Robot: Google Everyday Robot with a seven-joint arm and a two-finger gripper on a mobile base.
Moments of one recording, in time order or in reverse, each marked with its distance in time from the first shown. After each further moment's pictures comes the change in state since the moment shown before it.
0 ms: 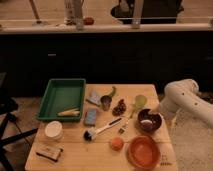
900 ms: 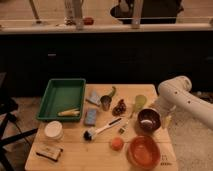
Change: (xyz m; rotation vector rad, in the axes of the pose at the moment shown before) arm -0.002 -0.019 -0.007 -0.021 0.087 0.367
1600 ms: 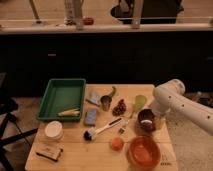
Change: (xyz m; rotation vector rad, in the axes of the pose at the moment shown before) arm -0.011 -0.013 0.021 0.044 0.032 0.256
